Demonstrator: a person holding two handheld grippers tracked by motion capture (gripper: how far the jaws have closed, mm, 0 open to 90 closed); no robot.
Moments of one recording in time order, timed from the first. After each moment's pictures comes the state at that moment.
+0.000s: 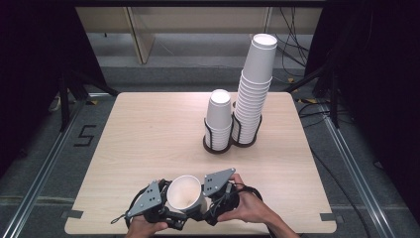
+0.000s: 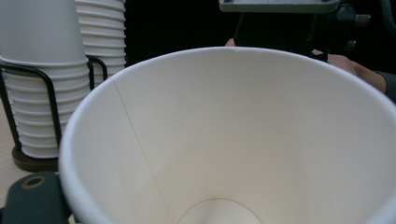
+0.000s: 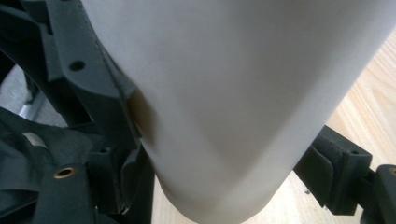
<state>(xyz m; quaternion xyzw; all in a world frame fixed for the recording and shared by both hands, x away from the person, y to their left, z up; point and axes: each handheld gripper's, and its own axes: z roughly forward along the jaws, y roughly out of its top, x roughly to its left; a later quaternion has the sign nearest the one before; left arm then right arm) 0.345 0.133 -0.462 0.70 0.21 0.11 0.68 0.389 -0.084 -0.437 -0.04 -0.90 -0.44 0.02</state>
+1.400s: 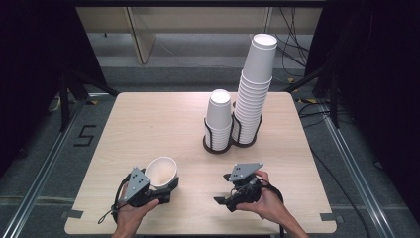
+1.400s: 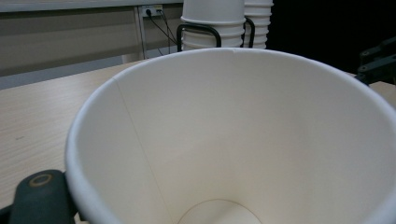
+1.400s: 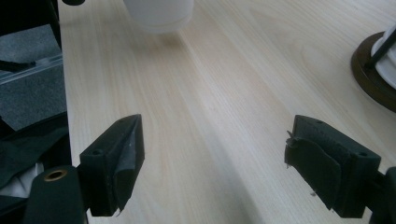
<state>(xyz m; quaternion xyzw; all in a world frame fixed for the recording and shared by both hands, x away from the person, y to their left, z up) 0.377 0.174 -0.469 0.69 0.36 0.27 0.56 0.408 -0.148 -0.454 -0.20 -0.89 -0.41 -0.06</state>
